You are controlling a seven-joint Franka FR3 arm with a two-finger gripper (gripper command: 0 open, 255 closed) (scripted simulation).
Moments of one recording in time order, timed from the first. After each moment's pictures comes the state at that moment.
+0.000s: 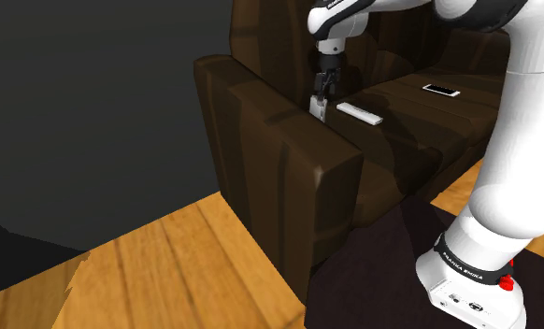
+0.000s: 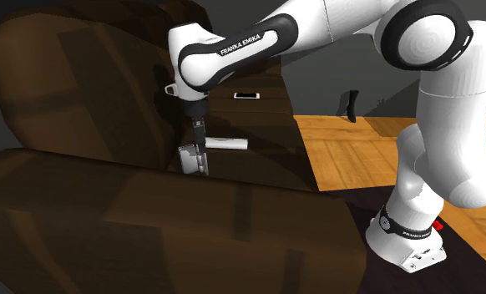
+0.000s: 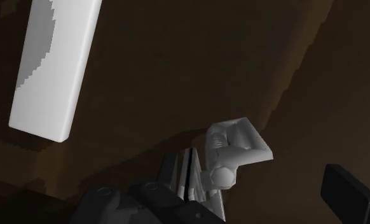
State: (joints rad) arm -0.18 0.31 -0.26 -1.69 0.09 1.94 -0.55
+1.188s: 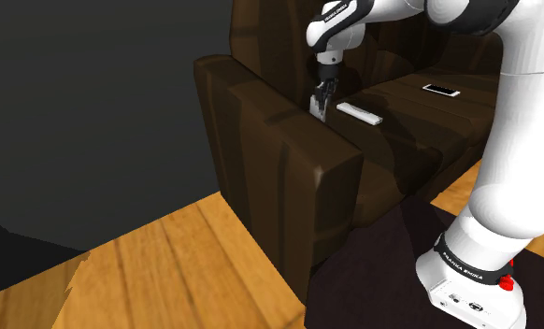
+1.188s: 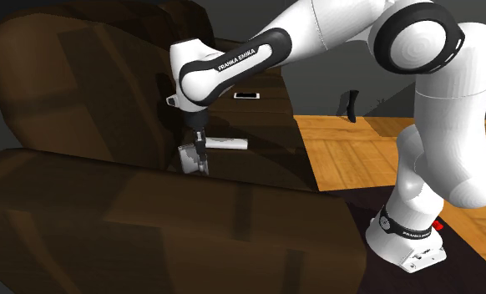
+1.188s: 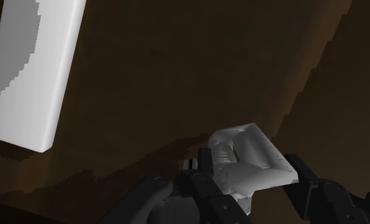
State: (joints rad) arm -0.18 0.34 -0.25 -1.72 0.10 2.01 -0.56
